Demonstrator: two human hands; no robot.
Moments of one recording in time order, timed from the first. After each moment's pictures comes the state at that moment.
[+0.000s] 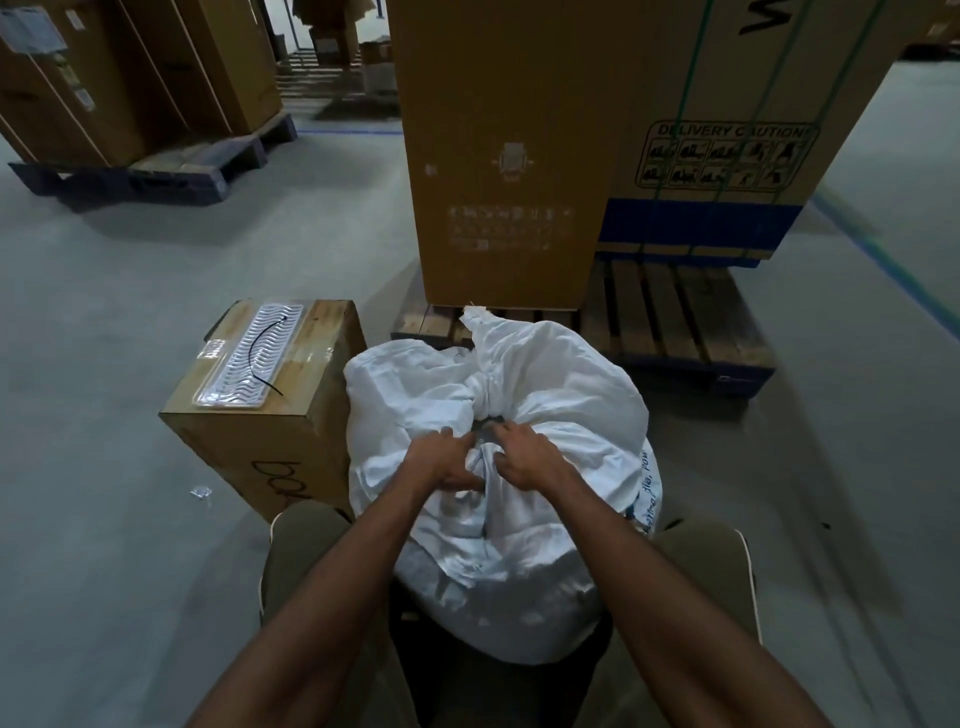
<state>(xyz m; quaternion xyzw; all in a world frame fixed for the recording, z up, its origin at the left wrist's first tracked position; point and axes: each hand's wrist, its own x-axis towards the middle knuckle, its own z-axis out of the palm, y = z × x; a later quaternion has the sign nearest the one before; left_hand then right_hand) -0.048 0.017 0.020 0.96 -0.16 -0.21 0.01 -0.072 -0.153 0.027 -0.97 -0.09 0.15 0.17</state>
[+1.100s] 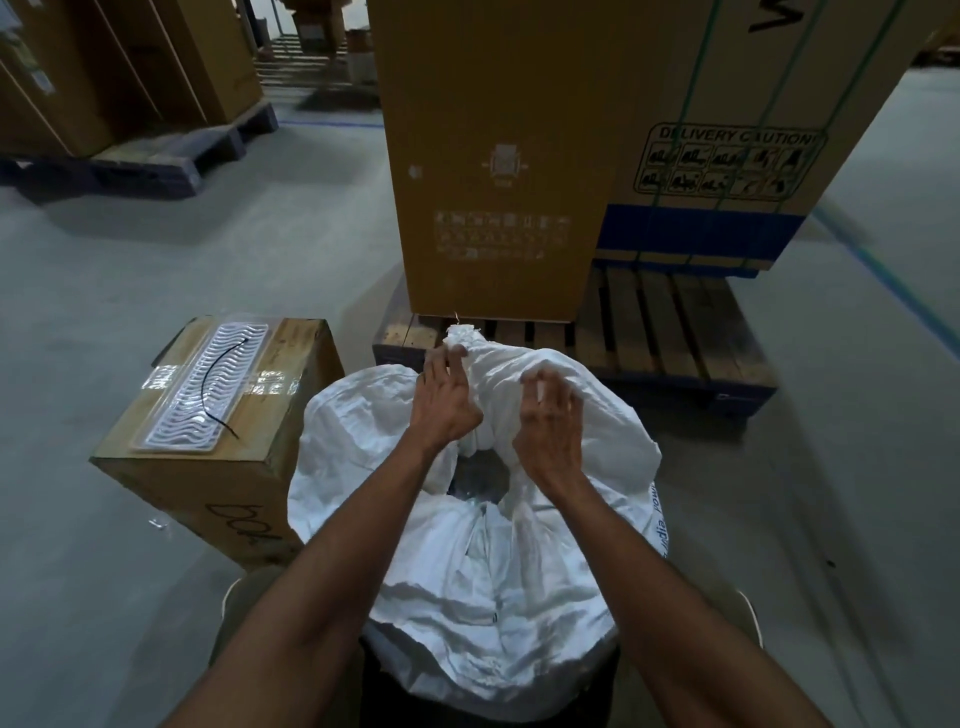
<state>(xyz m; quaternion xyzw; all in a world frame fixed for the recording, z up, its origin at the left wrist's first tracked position) 0.078 -0.027 0.036 0.98 -0.10 0.01 0.20 0.010 -0.183 0.030 -0.98 0.02 -0.16 0.08</state>
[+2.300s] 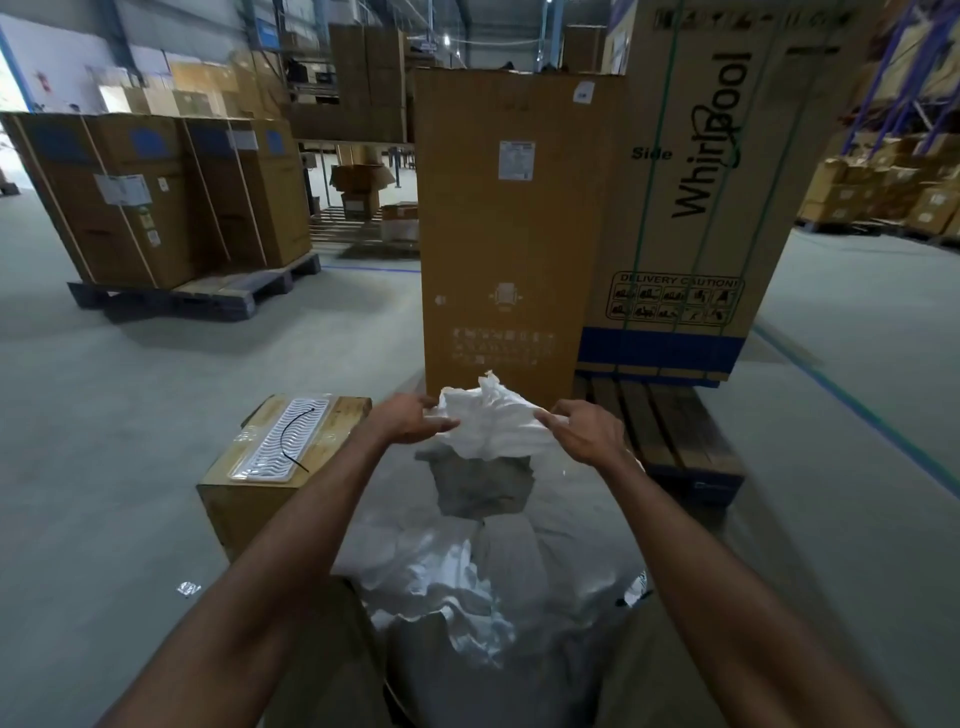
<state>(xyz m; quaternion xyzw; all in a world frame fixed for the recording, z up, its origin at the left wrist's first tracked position) -0.029 0.075 0.216 0.98 -0.11 -0.07 0.15 -0.082 -0.218 0.209 -0.98 0.05 -0.08 0.20</state>
